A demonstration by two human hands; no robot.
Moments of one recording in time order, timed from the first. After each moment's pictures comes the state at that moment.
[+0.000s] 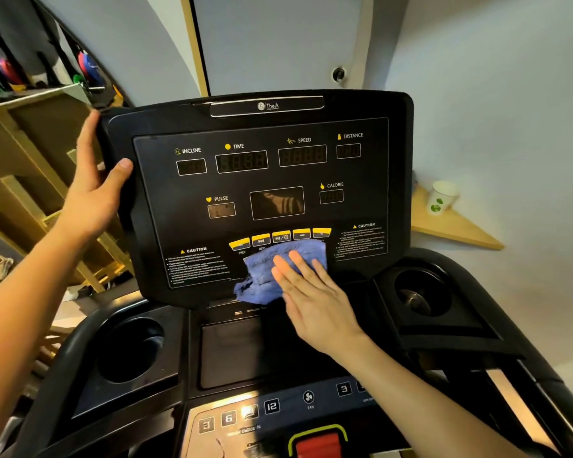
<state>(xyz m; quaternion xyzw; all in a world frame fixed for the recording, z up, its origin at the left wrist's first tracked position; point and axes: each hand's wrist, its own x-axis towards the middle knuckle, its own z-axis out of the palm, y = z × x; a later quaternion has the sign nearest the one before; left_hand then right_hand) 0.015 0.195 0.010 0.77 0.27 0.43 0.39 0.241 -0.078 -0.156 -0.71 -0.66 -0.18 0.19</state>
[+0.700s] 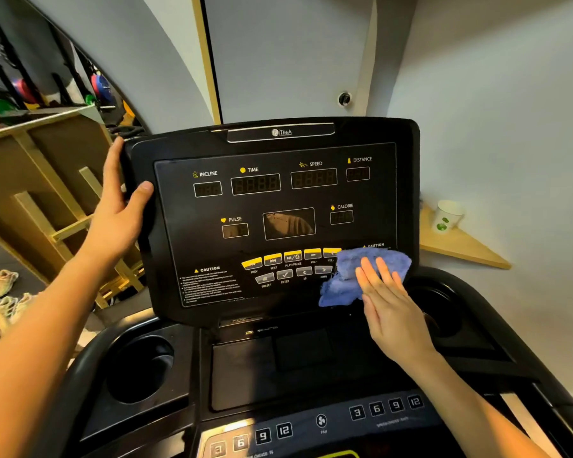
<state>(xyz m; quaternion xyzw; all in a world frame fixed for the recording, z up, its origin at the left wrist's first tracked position) 0.020 0.183 0.015 0.77 0.29 0.43 0.37 0.323 -0.130 -0.159 -0.78 -0.56 -0.19 0.19</state>
